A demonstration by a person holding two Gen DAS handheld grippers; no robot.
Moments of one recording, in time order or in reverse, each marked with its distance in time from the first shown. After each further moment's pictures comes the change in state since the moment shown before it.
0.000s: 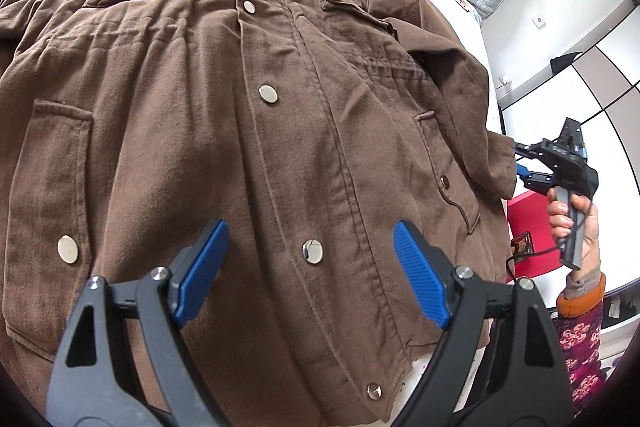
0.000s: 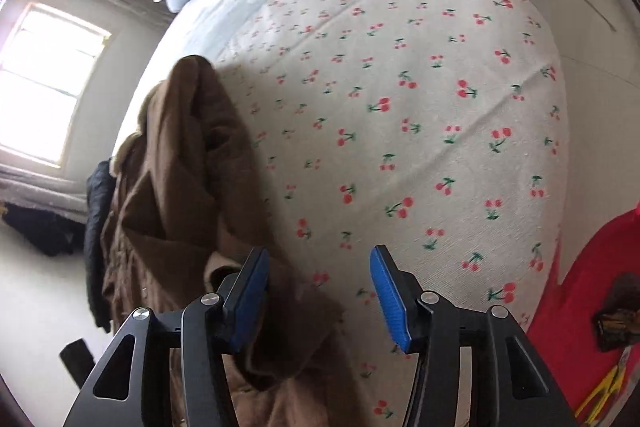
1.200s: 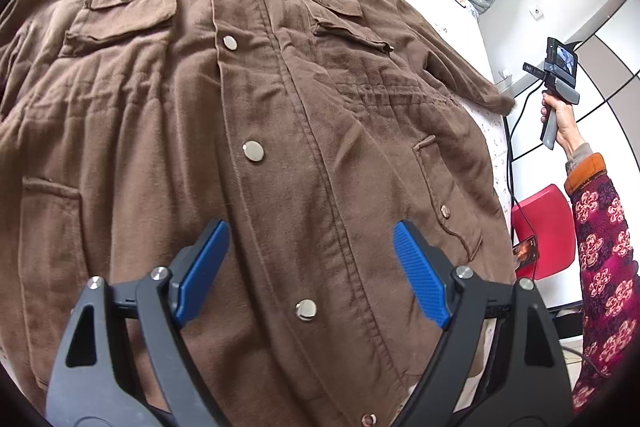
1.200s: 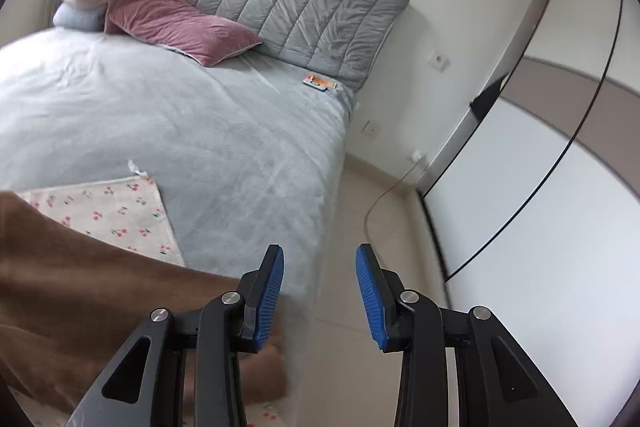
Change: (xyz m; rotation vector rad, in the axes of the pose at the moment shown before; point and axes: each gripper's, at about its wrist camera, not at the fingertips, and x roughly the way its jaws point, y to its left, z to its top) left arm 0.005 -0.009 0.040 0.057 -0.010 0.029; right arm -0.057 0.007 0.210 -0.324 -0.644 -0.909
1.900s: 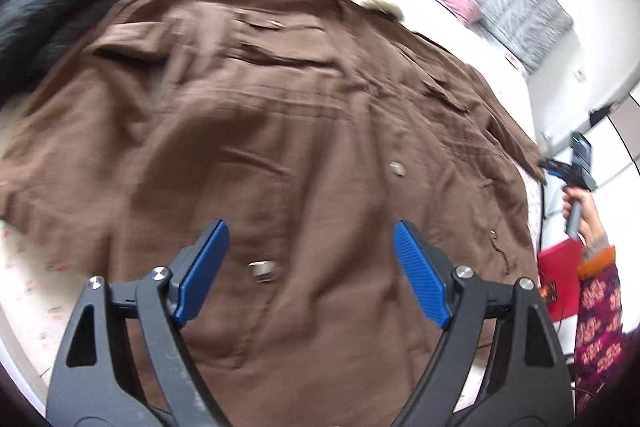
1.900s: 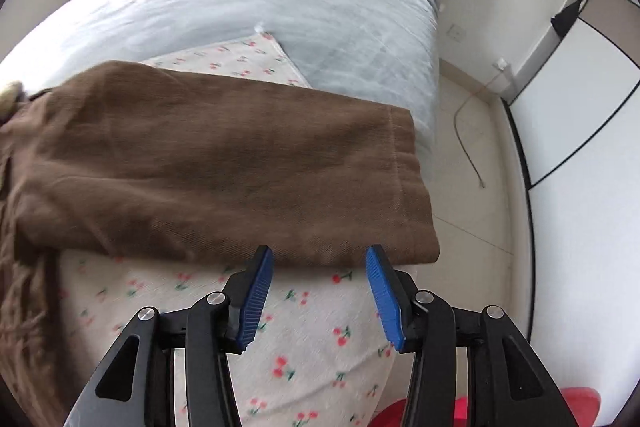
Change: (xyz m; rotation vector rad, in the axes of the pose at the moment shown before) left arm -0.093 0.092 -0.043 -0.194 -0.167 0.175; right arm -0.069 0.050 -0.094 -0.061 0.326 0.302
